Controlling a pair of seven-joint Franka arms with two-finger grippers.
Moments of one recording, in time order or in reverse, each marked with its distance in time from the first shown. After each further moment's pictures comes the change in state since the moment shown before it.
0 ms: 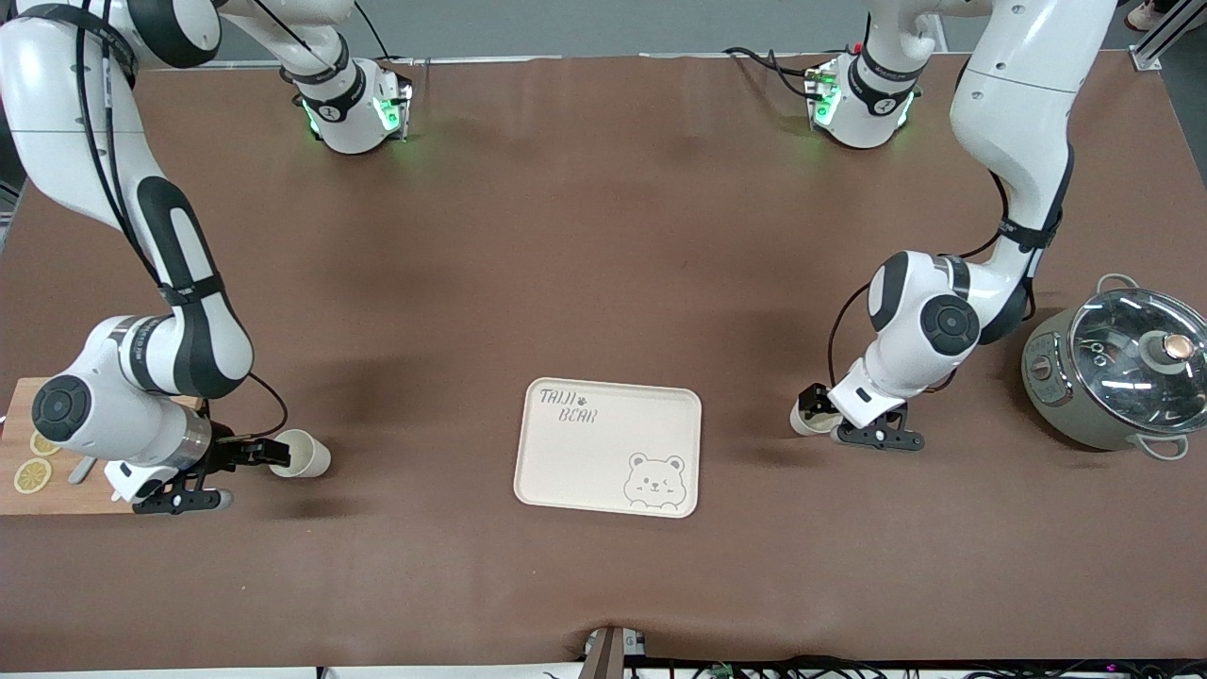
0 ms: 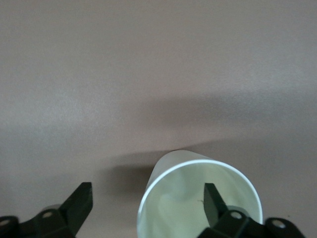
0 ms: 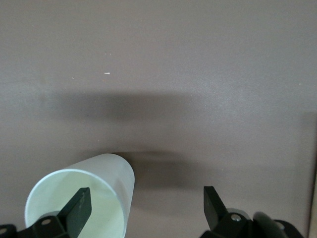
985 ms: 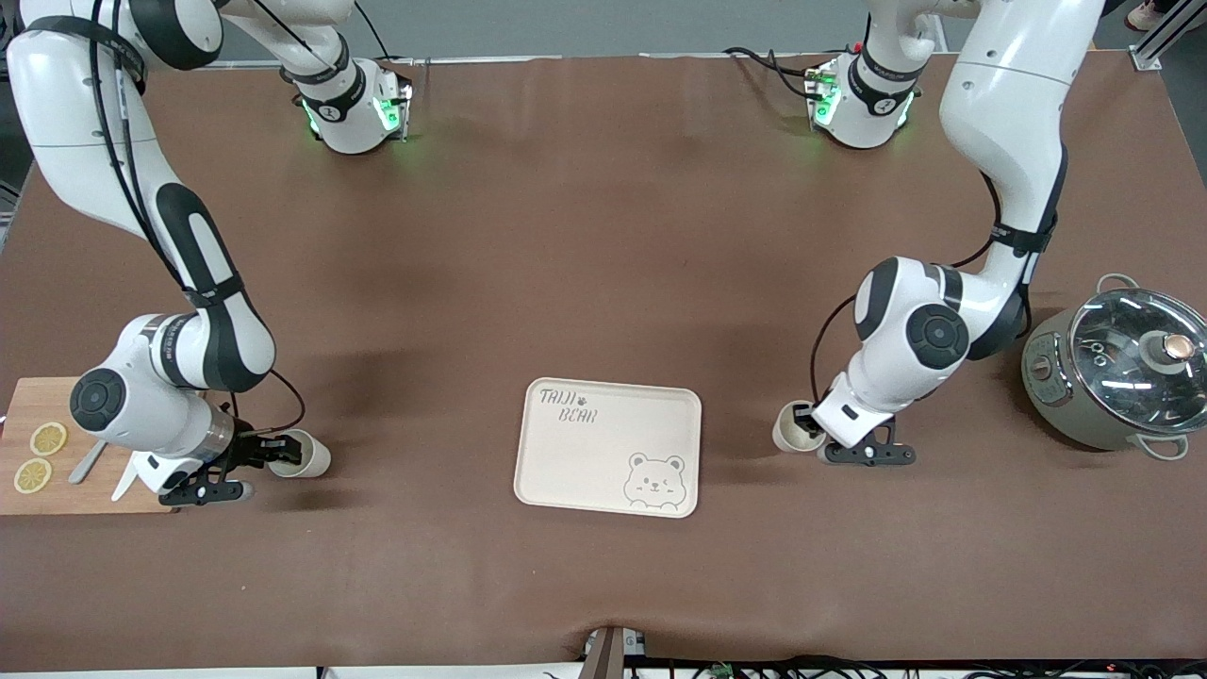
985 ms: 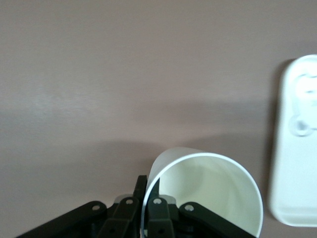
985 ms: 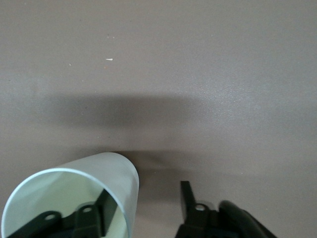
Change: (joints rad) left arm -0.076 0.017 -0.013 0.218 0.000 -0.203 -0.166; right arm 0.005 0.007 0.005 -0.063 0.000 0.084 -0.004
